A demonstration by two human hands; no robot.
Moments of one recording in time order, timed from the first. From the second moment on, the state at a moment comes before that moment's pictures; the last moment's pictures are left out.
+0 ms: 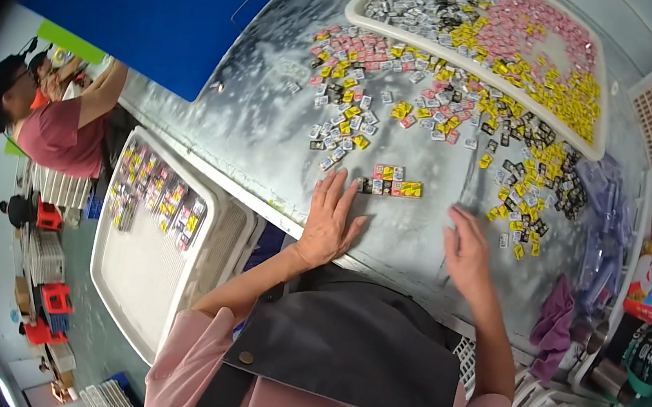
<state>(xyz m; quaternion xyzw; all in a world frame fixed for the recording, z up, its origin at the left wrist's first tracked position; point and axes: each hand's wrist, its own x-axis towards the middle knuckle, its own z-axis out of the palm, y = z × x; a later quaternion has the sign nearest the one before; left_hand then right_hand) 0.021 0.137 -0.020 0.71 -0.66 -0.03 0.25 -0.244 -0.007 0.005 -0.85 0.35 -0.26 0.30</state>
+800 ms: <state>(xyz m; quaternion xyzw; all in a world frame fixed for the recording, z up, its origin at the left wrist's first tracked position) 0.019 0.111 -0.016 0.68 -0.72 -0.05 0.14 -0.183 0.011 -0.017 -0.93 0.28 -0.17 0.14</state>
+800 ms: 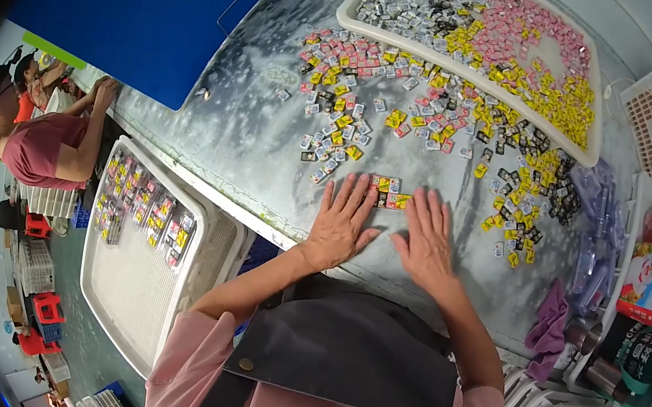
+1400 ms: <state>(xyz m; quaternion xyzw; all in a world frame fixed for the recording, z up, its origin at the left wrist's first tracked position) 0.065 0.094 -0.005 0.77 -0.38 -0.34 0.39 -0.177 -0.028 -0.011 -0.61 0.51 -0.20 0.57</state>
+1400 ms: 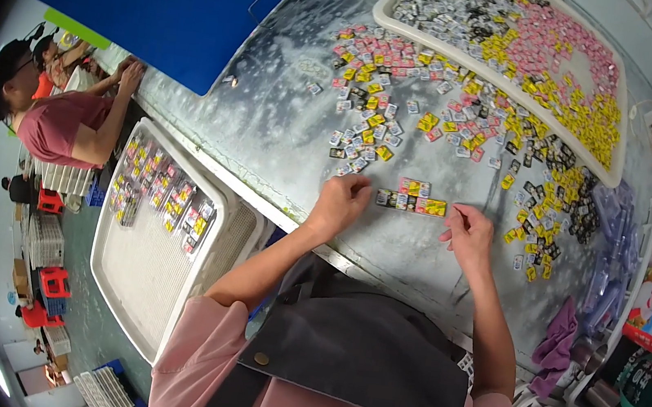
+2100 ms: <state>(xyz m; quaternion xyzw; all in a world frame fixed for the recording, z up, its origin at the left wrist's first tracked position) 0.184 0.186 0.001 0.88 -0.35 -0.11 0.30 -0.059 0.019 0.000 -0.90 0.24 -0.14 0.33</state>
